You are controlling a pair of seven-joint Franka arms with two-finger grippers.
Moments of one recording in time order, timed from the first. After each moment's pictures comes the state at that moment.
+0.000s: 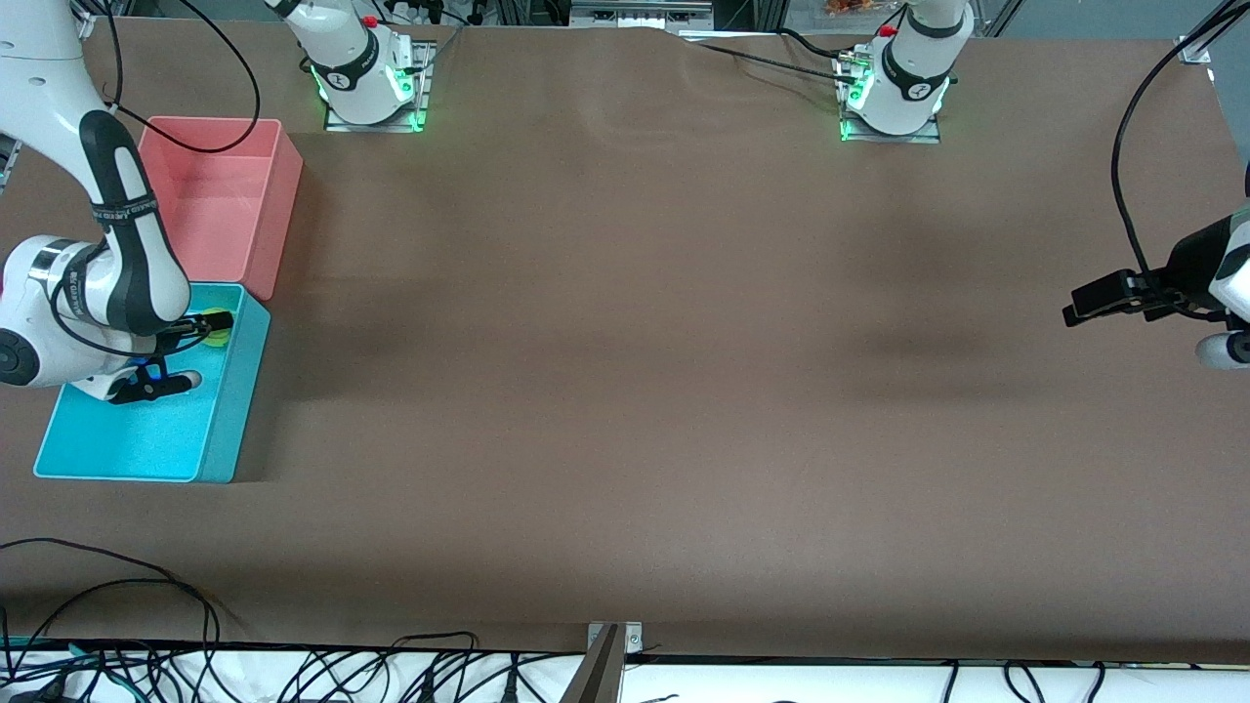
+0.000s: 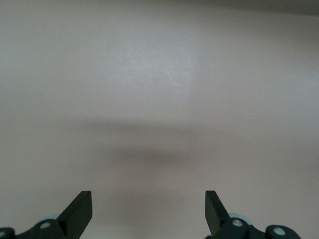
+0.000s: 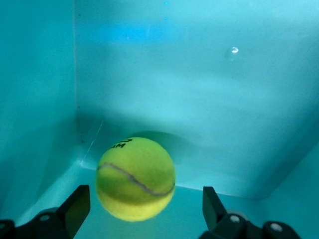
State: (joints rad) left arm 0.37 0.25 -0.40 -1.37 0.03 1.55 -0.13; right arm -0.22 0.60 -0.06 -1.75 -0.16 1.93 -0.38
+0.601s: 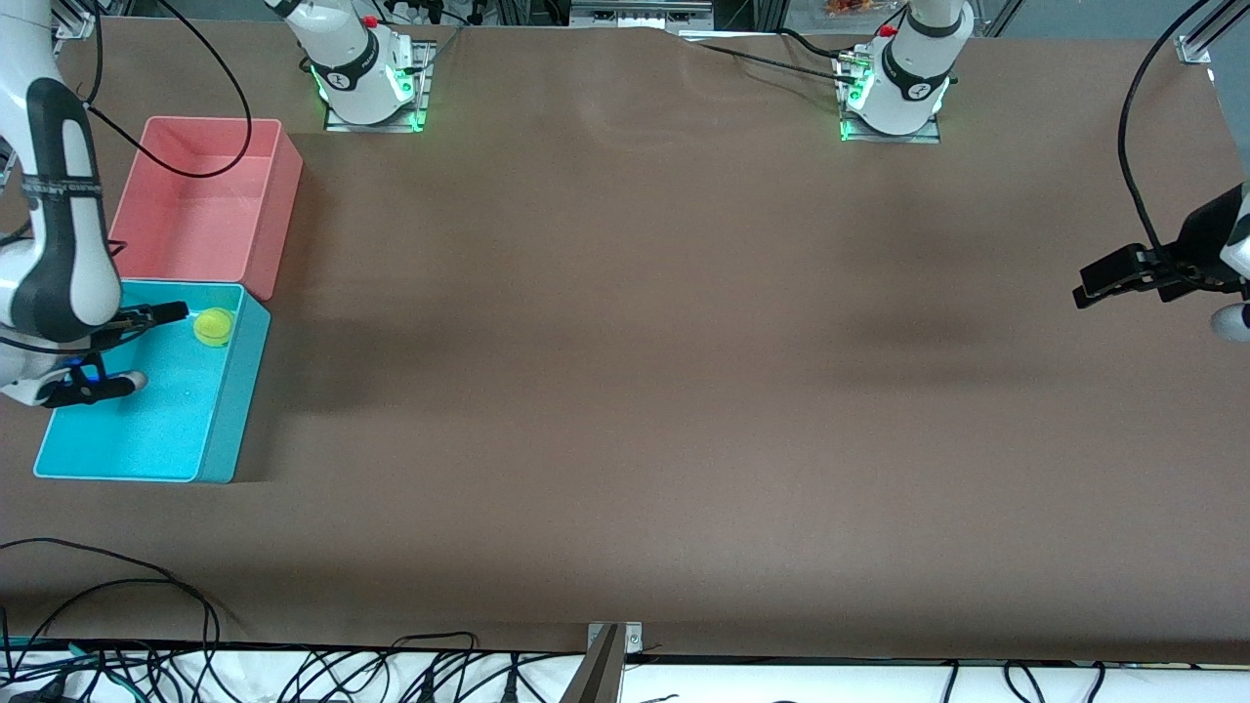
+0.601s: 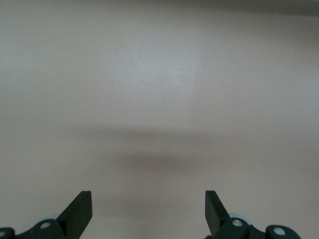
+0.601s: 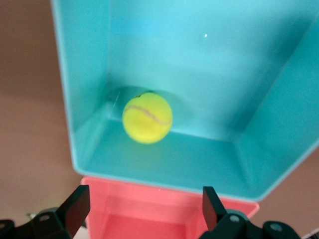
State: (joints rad) left arm 0.22 0.18 -0.24 -1.38 0.02 1.53 -0.13; right arm -0.21 0.56 -0.04 -1.48 -0.16 1.53 -0.39
